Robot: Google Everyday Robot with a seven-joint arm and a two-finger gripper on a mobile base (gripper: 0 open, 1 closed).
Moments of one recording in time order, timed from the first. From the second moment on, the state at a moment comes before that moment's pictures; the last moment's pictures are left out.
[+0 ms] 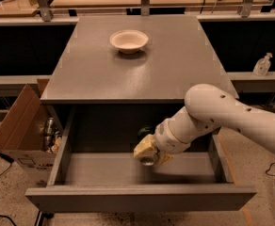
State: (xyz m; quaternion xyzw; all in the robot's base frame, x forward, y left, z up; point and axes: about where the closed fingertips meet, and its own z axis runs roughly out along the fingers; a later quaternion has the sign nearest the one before) arm 0.468 -0.034 0.686 -0.96 0.02 0.01 0.29
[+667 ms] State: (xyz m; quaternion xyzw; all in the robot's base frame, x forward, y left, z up) arm 0.479 -0.030 0.665 -0.95 0.01 0.02 0.30
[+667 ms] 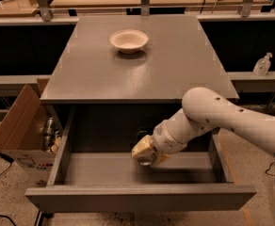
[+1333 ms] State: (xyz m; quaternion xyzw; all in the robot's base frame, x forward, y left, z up) arm 0.481 -0.031 0.659 -0.95 0.02 0.03 0.30
